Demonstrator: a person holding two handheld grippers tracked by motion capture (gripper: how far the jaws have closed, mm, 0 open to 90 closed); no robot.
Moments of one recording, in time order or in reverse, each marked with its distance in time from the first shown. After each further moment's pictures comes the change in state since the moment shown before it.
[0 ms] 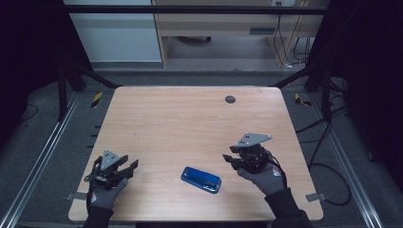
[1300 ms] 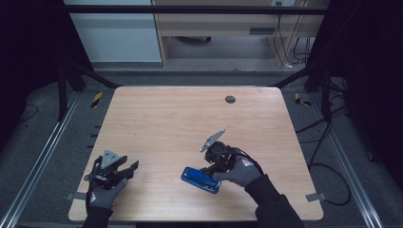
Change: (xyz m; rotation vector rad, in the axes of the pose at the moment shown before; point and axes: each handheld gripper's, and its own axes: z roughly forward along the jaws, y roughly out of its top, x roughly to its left) left arm 0.001 0.000 0.001 0.029 -0.007 -0.011; right arm 0.038 0.037 0.060 0.315 0.222 -0.149
